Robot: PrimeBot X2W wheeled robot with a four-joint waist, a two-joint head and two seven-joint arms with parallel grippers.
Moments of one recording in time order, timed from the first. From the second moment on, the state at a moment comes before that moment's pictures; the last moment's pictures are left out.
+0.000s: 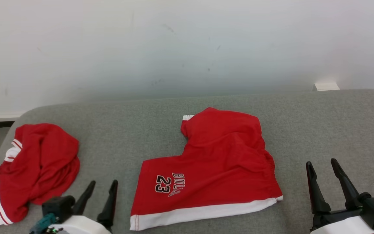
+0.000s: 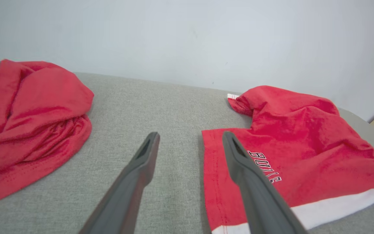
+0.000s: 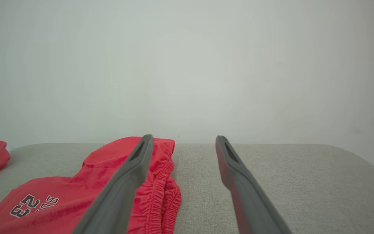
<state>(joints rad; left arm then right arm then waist) -0.17 0.36 -0.43 0.33 -0.64 0.06 -0.24 -0.11 -0.10 0.09 0.23 0.29 0.13 -0.26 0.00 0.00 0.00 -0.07</state>
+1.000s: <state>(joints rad) -0.05 0.14 -0.06 0.23 -0.32 -0.03 -0.26 -0.03 -0.14 0.13 0.17 0.30 0.13 -0.26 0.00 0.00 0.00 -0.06</state>
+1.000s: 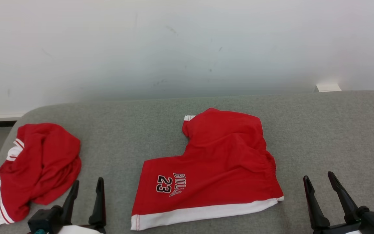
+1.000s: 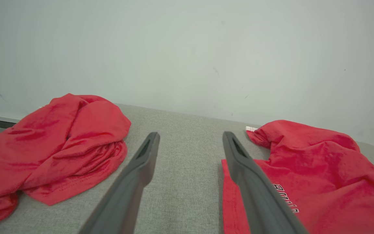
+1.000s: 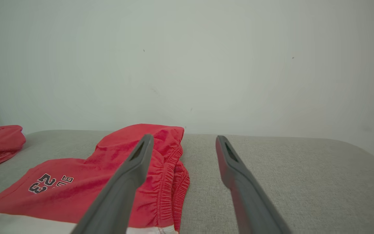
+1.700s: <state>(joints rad) -0.04 0.14 -0.17 0.31 -0.32 -0.12 -0.14 -0.20 -0.21 0.36 0.51 0.39 0.13 -0.05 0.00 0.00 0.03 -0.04</state>
